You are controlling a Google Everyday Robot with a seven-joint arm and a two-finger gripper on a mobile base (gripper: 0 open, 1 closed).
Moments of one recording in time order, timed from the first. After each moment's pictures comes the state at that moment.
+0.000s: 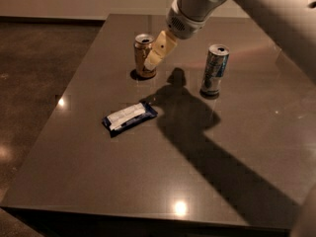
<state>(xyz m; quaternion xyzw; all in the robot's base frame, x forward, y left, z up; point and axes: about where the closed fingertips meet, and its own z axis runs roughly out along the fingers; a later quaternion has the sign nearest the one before) 0.666 -0.039 0.934 -0.45 0.85 0.04 0.27</state>
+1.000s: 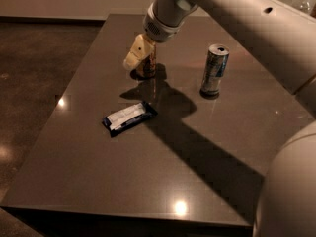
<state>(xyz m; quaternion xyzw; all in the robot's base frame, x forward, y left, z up) 0.690 0.023 0.914 -0.46 0.84 0.07 0.28</state>
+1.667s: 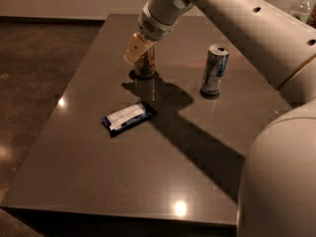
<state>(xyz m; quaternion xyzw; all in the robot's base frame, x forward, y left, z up) 0.700 0.041 0.911 -0.47 0.83 0.10 0.27</state>
